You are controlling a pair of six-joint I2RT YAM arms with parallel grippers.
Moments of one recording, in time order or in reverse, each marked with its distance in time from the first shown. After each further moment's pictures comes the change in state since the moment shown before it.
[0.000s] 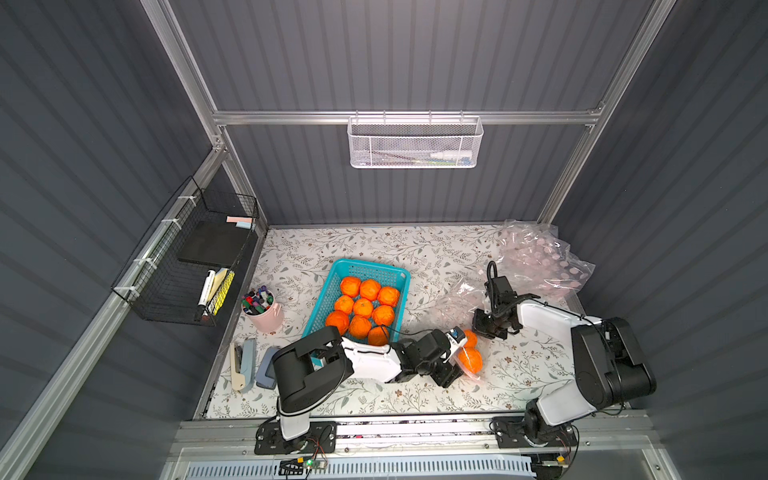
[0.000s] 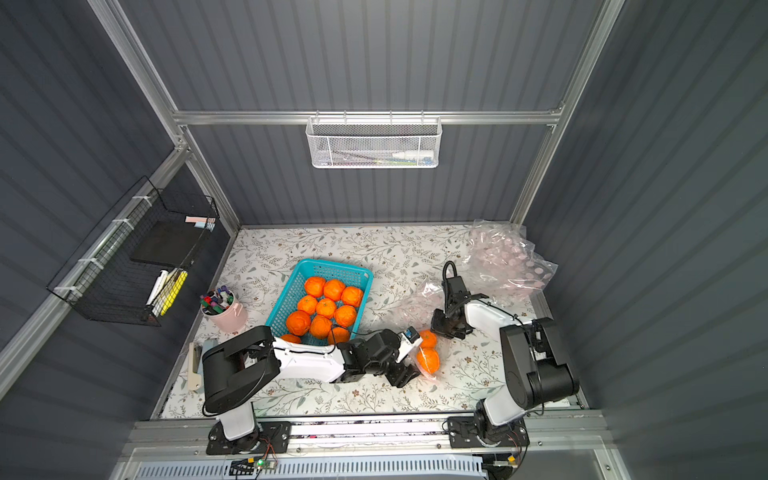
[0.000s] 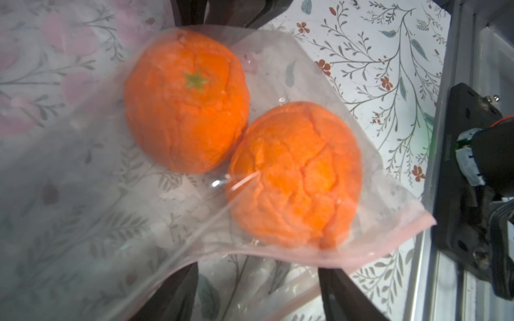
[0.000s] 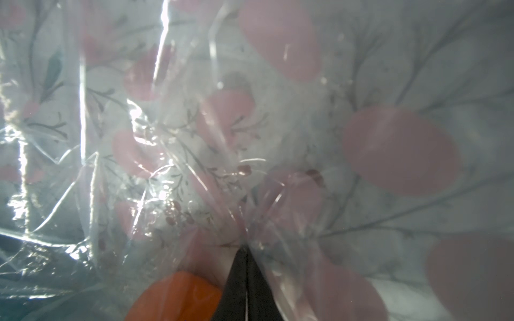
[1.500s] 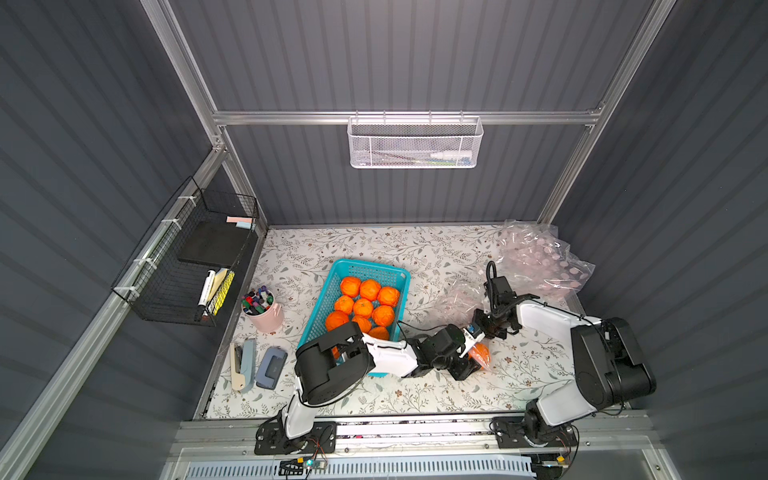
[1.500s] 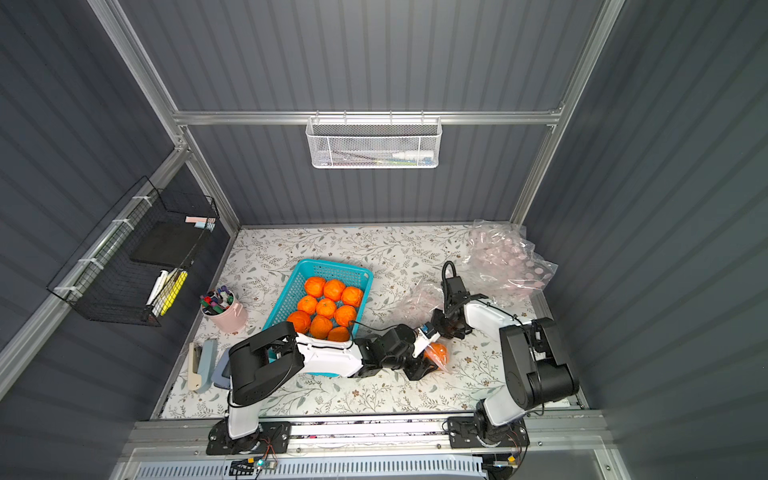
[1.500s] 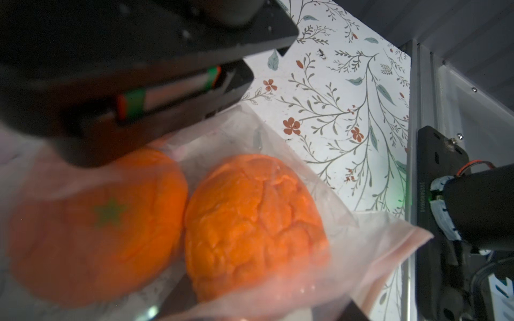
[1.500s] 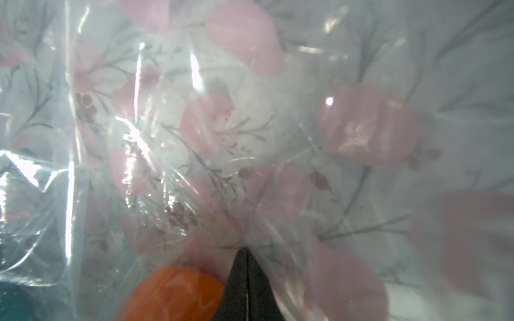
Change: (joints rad) left arm -0.005 0.143 0.146 0.079 0.062 -0.002; right arm 0.008 0.000 -0.001 0.008 0.004 0.000
